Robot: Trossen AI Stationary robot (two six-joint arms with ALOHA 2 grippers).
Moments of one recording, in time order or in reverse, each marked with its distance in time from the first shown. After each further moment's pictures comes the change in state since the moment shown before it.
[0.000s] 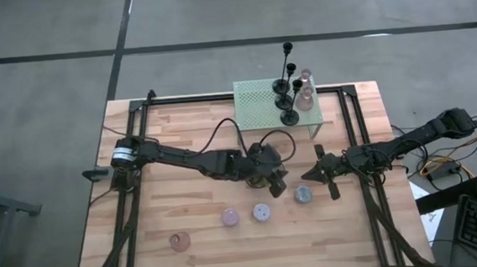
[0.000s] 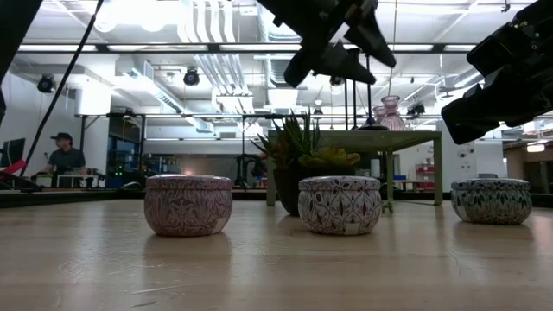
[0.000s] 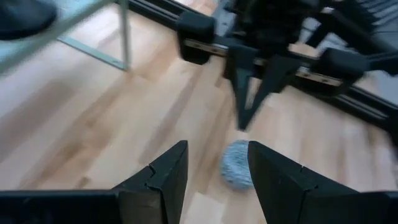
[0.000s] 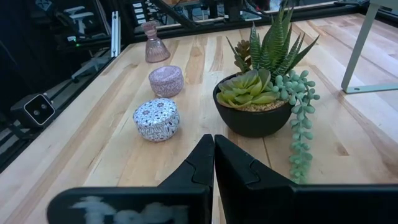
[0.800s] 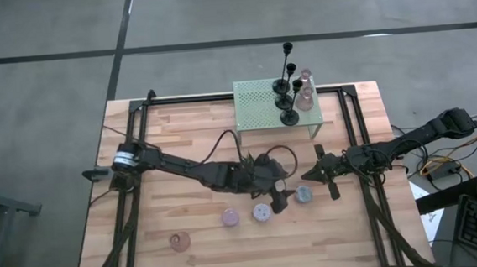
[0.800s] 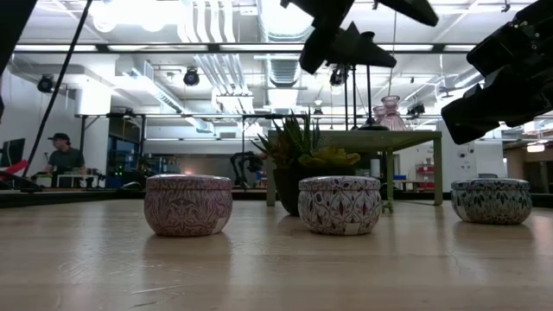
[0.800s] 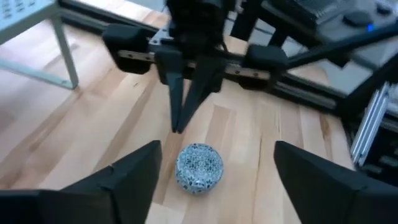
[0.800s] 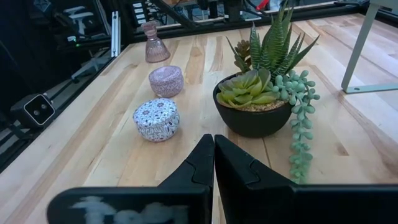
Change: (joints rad) left arm -0.083 0.026 0.000 0.120 0.005 0.087; right arm 0.000 0.000 0.000 0.000 0.000 0.000
